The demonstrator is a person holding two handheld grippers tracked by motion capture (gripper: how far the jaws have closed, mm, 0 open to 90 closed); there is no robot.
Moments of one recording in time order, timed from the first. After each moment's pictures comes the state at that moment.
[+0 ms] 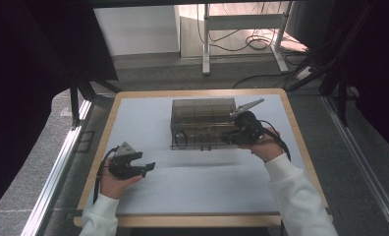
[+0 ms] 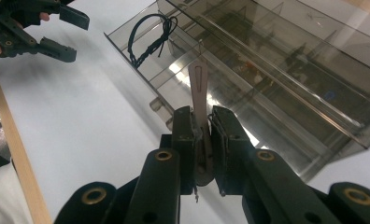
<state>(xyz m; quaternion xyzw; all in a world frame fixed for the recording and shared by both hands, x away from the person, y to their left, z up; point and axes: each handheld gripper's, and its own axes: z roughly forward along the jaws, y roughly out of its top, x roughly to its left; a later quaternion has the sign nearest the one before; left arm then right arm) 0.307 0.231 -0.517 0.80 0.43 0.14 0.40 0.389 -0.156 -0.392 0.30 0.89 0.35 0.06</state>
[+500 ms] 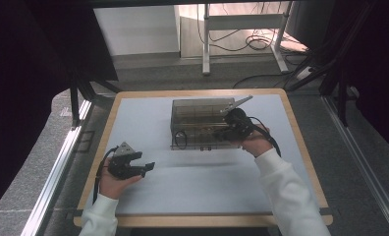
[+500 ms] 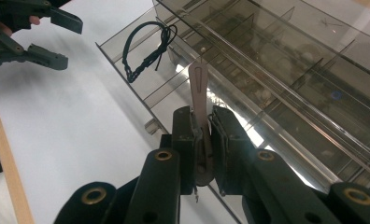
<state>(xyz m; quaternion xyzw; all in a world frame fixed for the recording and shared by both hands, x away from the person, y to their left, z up) 0.307 0.233 -0.517 0.80 0.43 0.14 0.40 0.406 -0.135 -0.402 0.30 0.89 0.35 0.05</state>
